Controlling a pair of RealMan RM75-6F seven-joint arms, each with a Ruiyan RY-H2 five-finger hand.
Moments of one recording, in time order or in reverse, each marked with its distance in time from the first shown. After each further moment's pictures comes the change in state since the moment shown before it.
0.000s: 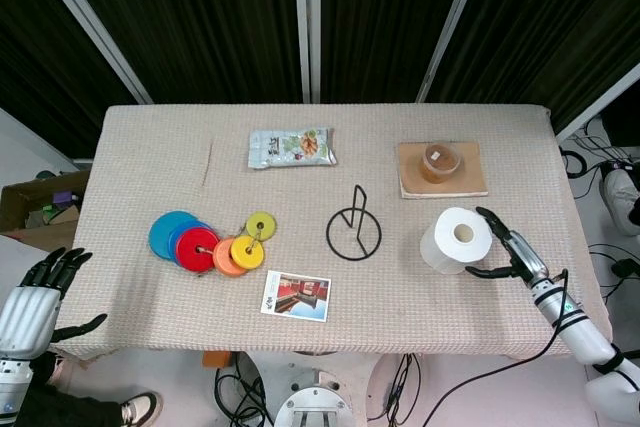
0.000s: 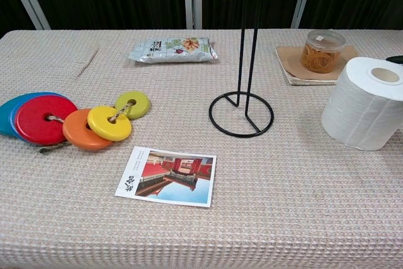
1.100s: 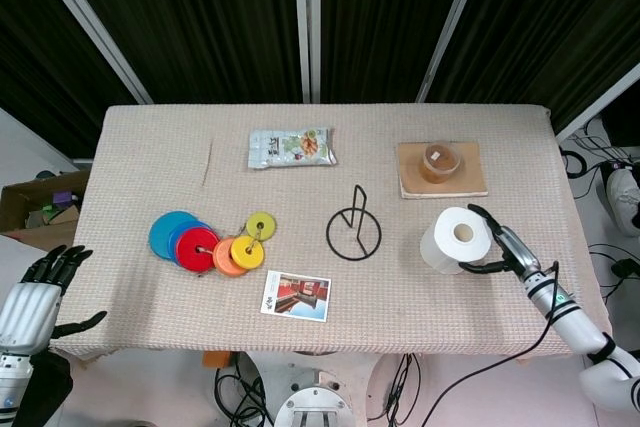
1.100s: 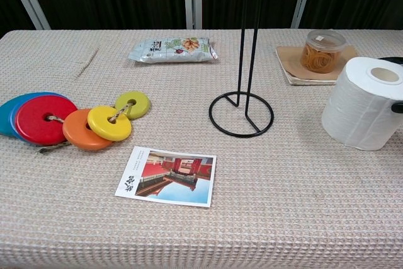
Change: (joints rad) left arm -0.014 0.013 -0.006 -0.013 -0.016 -0.028 0.005; right arm 0.055 -0.019 -0.021 0.027 0.011 -0.042 0.004
